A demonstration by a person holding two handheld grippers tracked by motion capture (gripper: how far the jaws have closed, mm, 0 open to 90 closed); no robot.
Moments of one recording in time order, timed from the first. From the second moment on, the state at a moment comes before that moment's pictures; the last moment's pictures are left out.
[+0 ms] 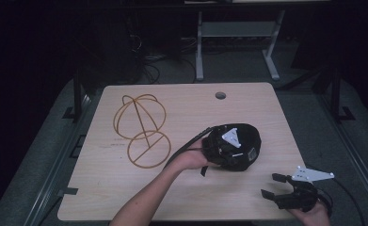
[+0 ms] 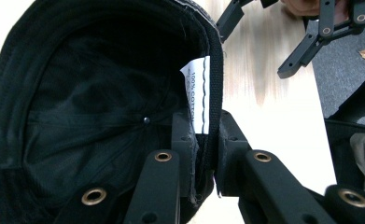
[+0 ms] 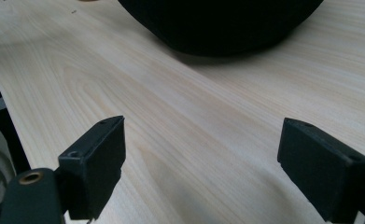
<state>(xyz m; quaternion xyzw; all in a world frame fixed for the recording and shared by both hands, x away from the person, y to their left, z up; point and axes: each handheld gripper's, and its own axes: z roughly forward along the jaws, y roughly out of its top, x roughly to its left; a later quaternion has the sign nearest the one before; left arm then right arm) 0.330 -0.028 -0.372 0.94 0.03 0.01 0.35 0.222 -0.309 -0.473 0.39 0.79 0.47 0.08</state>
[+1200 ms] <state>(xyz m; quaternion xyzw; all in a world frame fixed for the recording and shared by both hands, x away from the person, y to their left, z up) 0.319 -0.030 -0.307 0.90 0.01 -0.03 0.44 0.245 -0.277 -0.434 0.34 0.74 0.56 0.15</state>
